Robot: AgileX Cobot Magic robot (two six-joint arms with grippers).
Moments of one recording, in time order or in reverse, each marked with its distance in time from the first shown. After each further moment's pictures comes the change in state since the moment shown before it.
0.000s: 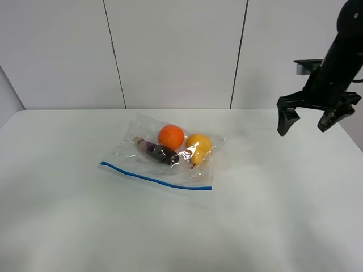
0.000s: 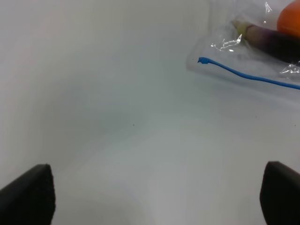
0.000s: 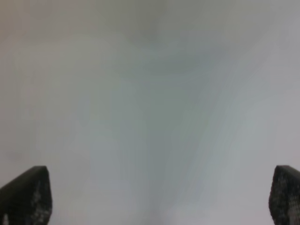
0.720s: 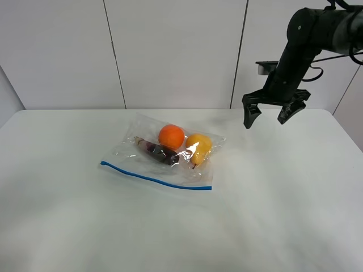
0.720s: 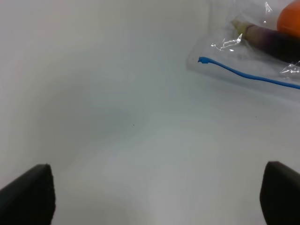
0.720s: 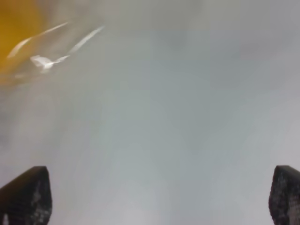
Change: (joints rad) left arm 0.000 0.000 0.000 0.000 0.000 0.000; right arm 0.094 0.307 -0.343 0.023 -0.003 -0.007
